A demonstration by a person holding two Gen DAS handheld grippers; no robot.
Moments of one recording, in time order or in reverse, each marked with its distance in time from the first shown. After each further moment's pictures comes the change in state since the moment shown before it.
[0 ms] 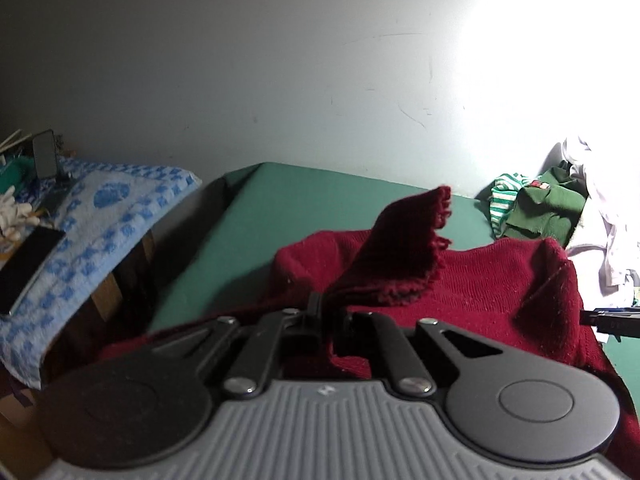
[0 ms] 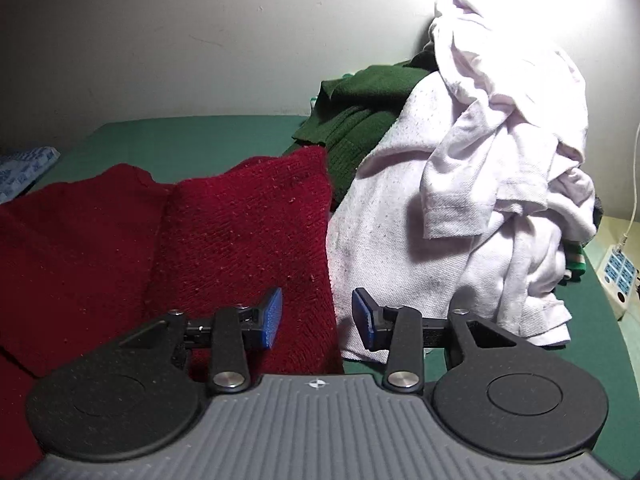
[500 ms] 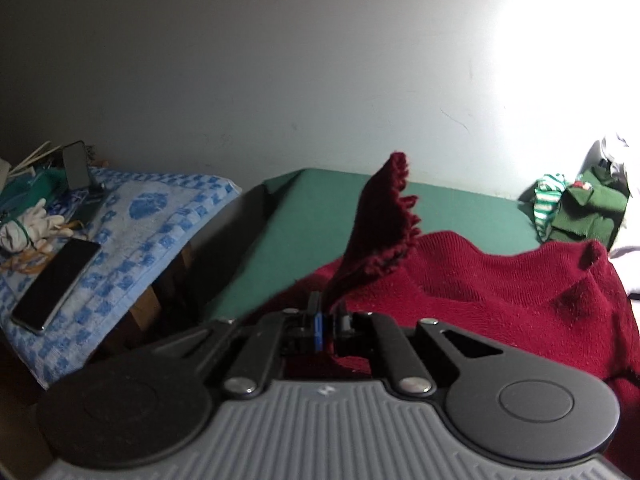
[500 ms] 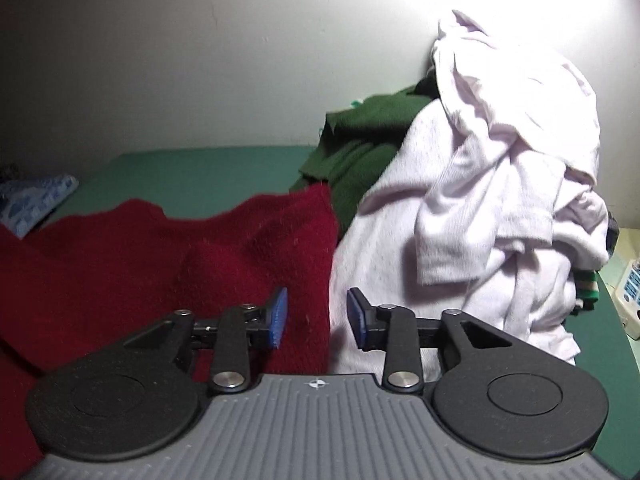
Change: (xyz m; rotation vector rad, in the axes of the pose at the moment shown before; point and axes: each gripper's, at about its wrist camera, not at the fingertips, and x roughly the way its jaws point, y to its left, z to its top) left arm 0.009 0.011 0.004 0.015 -0.005 0.108; right arm -0.012 -0.007 0.027 0.017 -0.106 0.069
